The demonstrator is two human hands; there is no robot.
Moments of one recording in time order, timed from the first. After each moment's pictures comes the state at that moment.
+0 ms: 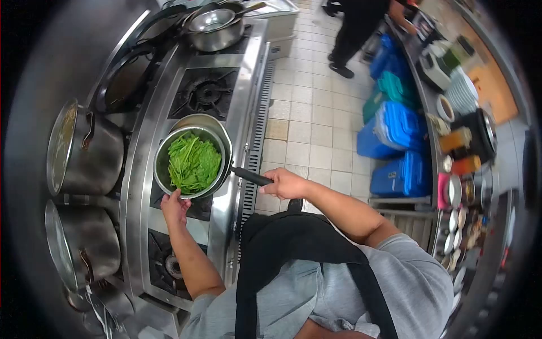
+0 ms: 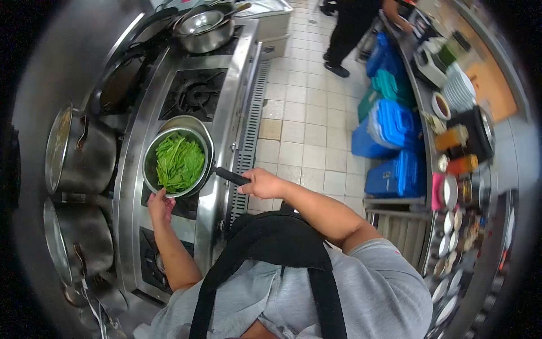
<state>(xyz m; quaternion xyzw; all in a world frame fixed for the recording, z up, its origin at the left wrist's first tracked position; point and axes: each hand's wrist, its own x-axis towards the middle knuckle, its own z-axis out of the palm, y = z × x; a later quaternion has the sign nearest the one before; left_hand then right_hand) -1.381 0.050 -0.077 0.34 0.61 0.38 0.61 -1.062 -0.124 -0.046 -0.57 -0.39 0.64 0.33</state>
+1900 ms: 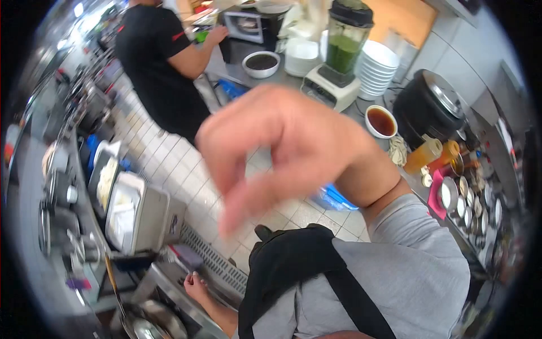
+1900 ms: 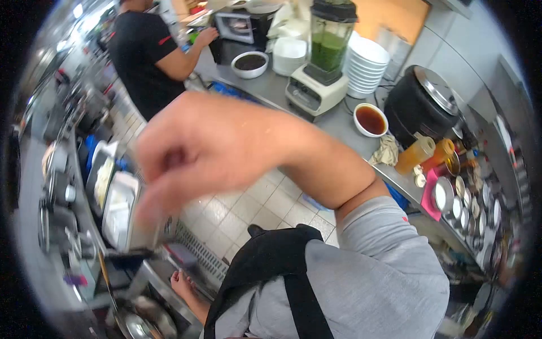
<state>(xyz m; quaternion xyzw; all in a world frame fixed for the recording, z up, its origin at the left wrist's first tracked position) -0.614 0.357 -0.144 0.61 0.52 0.19 0.56 -0.354 -0.026 0.257 -0.56 -0.61 0.00 0.55</state>
